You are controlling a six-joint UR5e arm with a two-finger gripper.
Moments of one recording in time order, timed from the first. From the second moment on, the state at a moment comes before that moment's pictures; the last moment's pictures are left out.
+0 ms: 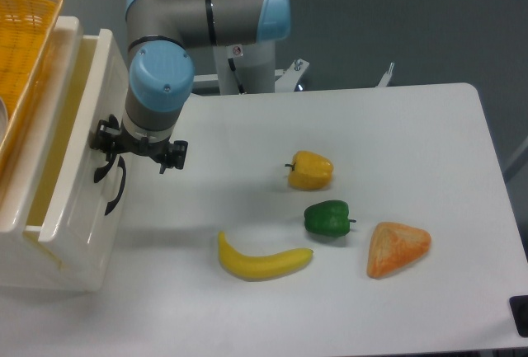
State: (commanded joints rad) arm 2.18 -1.80 -1.60 -1.42 1.22 0.29
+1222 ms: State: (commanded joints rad) arm 2.26 -1.80 -1.60 -1.43 1.26 0.39
